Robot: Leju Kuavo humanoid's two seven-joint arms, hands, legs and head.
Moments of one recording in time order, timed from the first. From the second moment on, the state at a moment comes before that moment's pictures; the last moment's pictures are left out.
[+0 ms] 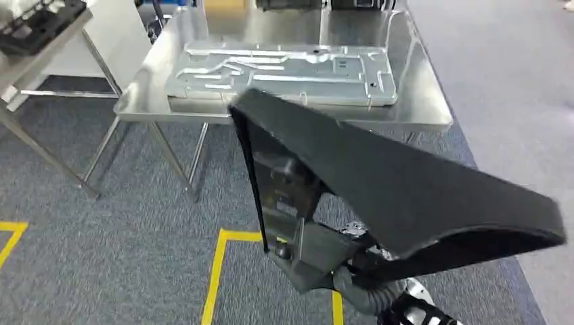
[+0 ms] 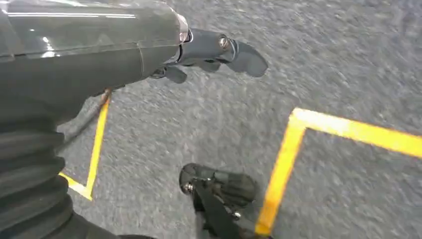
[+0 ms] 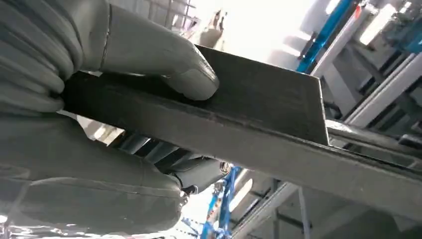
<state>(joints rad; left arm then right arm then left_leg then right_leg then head) -0.09 -0.04 1.26 -0.23 -1.08 0.04 -0.19 0.06 -0.11 0.37 -2.00 0.20 0.18 -0.68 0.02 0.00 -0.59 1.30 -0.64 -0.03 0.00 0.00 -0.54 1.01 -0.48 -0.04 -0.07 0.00</state>
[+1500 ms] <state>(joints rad) -0.09 -0.04 1.29 -0.23 -1.03 0.06 -0.20 -0.02 -0.10 0.35 -2.01 0.25 0.12 -0.68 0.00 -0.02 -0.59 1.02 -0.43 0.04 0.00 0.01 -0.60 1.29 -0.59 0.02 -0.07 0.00</state>
